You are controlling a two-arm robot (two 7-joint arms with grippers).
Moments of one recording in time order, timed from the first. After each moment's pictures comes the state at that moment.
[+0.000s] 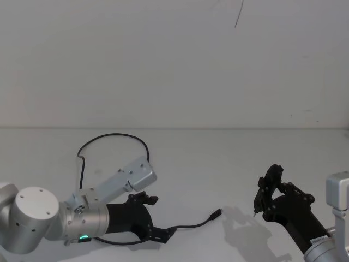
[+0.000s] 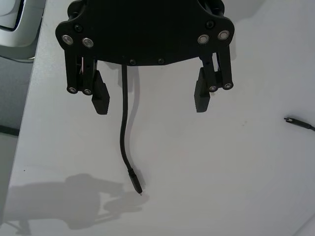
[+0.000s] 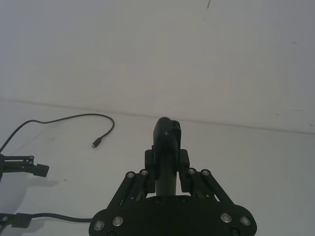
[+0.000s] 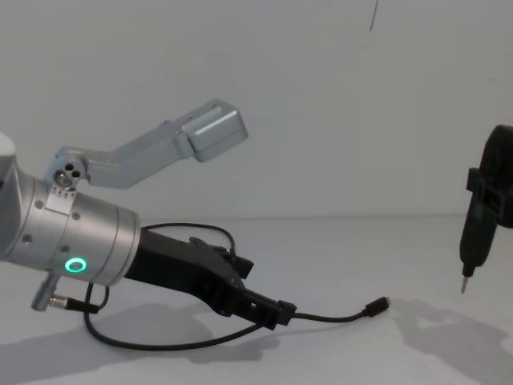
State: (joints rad) left arm -0.60 0.46 0.70 -1.39 -0.26 0.33 -0.65; right arm -0.01 0.34 -0.23 -1.77 0.29 0.03 0.07
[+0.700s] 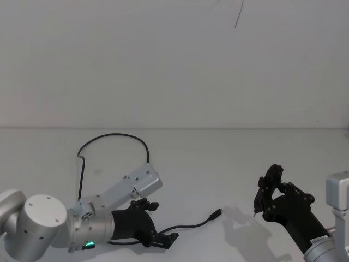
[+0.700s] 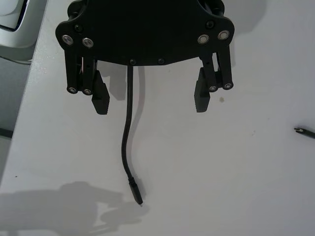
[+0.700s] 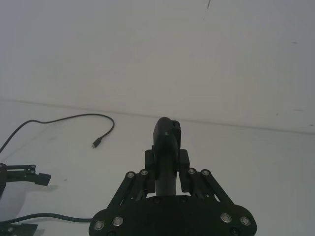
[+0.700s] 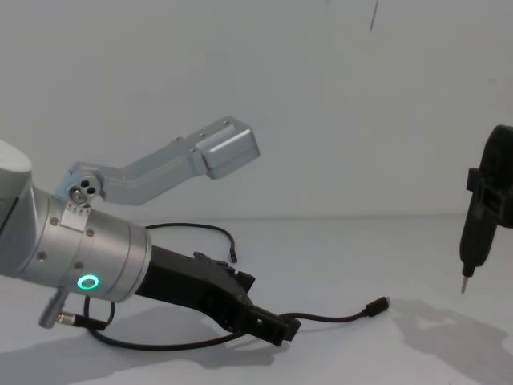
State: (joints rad) left arm -0.58 0.44 0.70 -1.40 -0.23 0.38 -0.60; right arm -0.01 0.34 -0.23 -1.77 0.29 0.03 0.07
